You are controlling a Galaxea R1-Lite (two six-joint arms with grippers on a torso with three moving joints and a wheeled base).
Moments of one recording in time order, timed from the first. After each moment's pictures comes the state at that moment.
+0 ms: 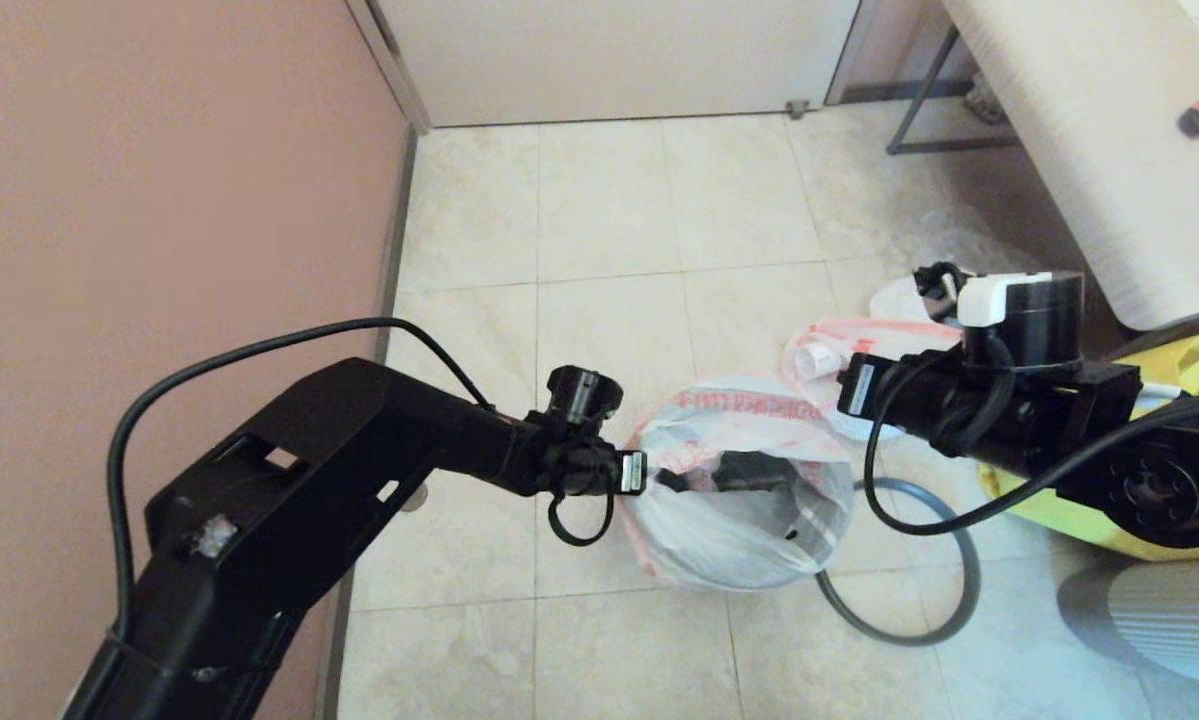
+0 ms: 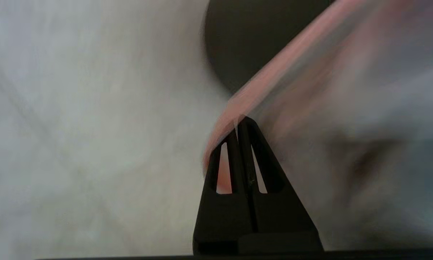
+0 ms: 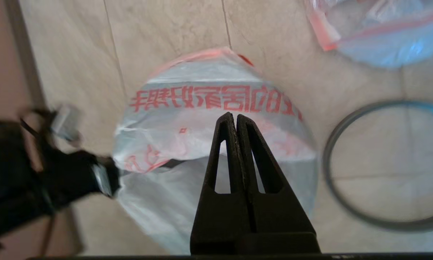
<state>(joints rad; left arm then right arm) -0.52 2.45 -1.64 -0.06 -0.02 -0.25 0.40 1.78 -1.01 -0.47 -0.17 0.42</state>
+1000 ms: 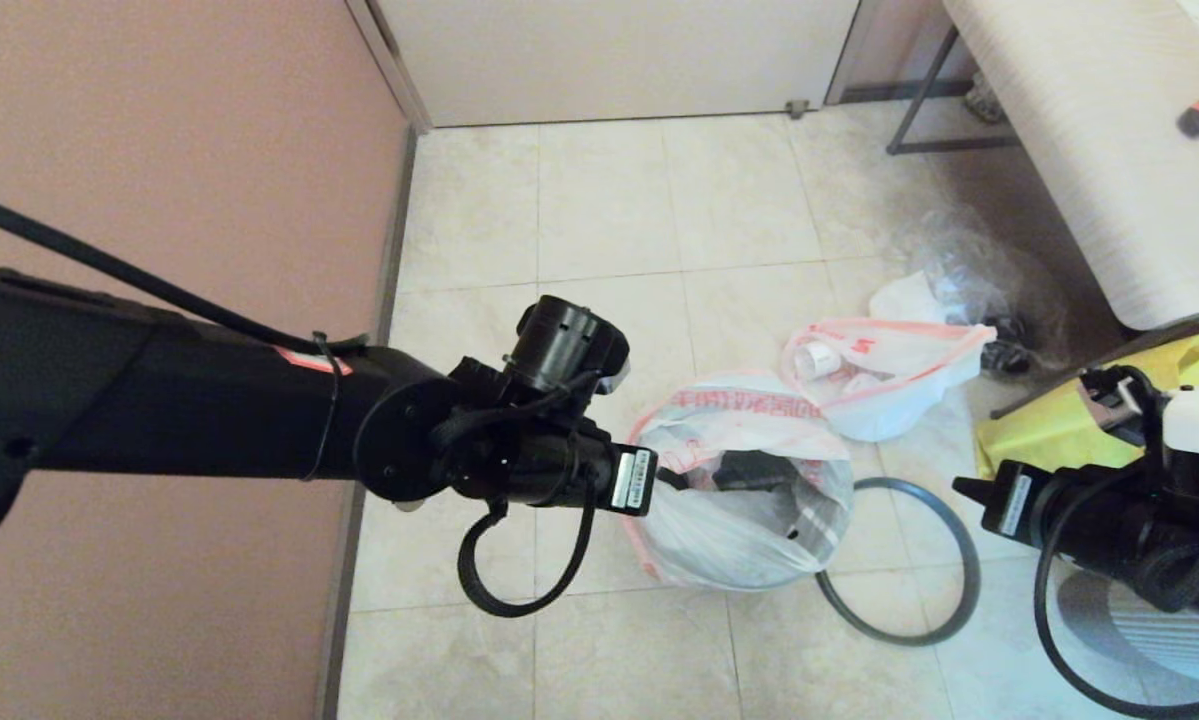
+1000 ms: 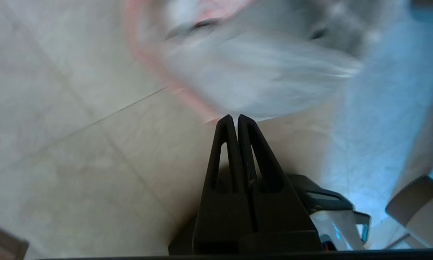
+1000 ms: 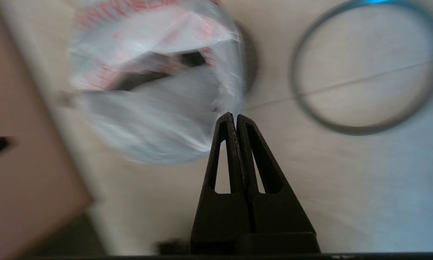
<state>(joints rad) -0.74 1.93 -1.34 0.16 0.12 -0.25 0.24 1.48 -0.54 -0.51 -0.01 0.50</state>
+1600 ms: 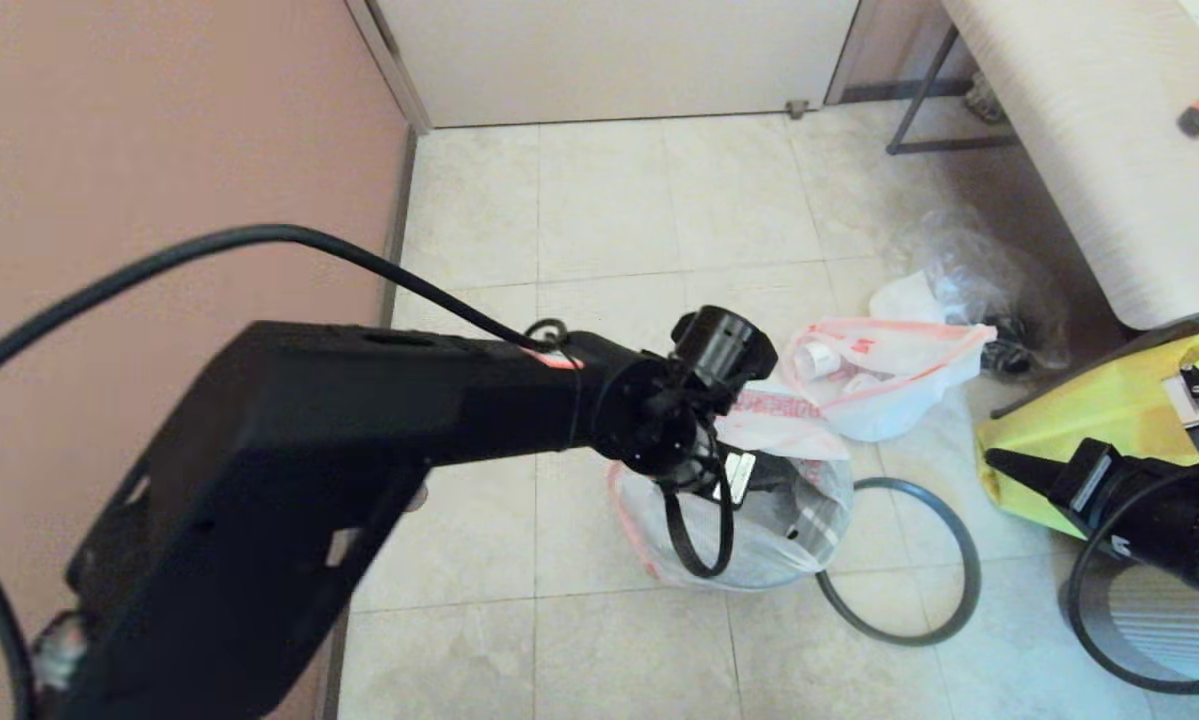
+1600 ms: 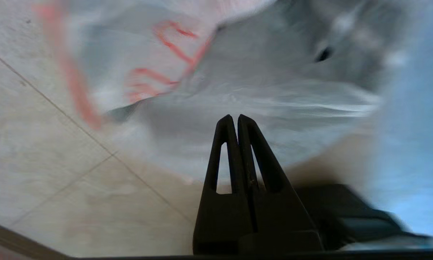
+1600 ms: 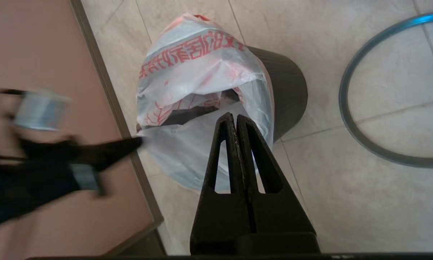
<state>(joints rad) -0.84 2.32 -1.93 0.47 0.28 -0.14 0.01 1.53 -0.39 -0.90 0.33 0.64</state>
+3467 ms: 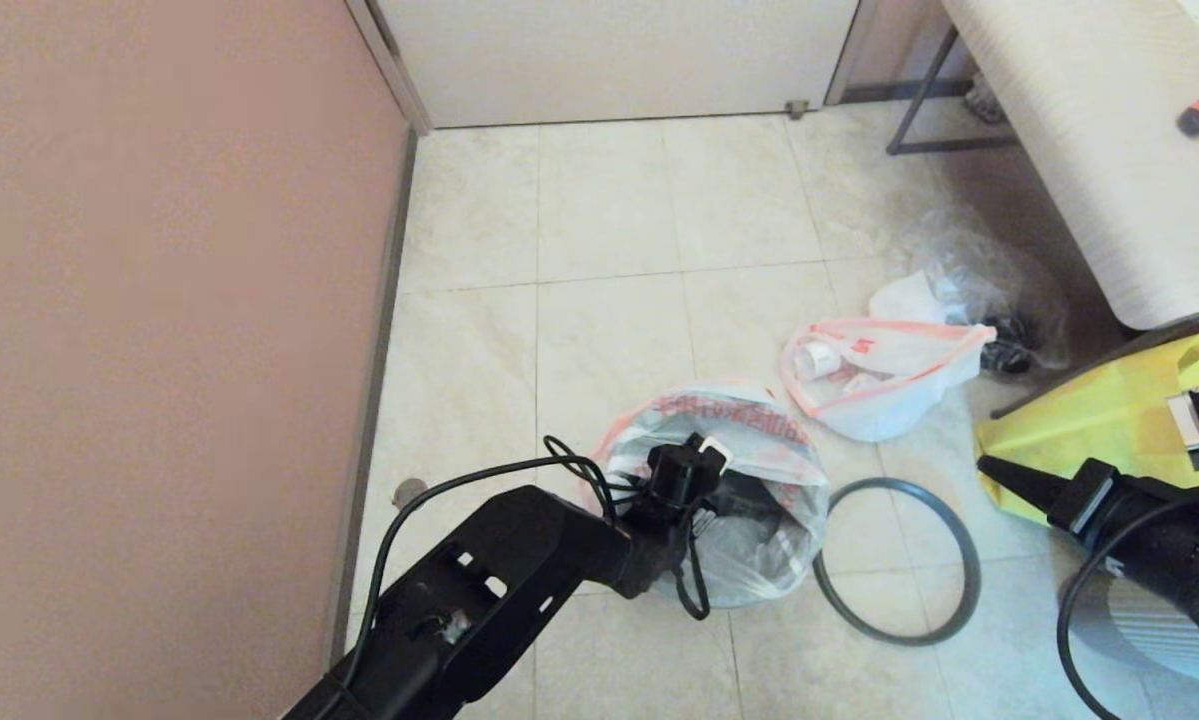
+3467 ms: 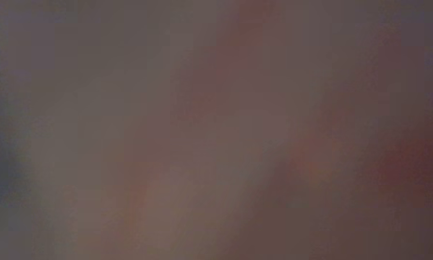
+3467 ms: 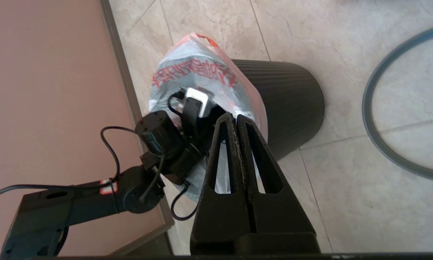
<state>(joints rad) -0.70 2.87 -1.97 -0.50 0.43 0.41 0.04 1.58 -0.26 -1.17 0.35 0.67</state>
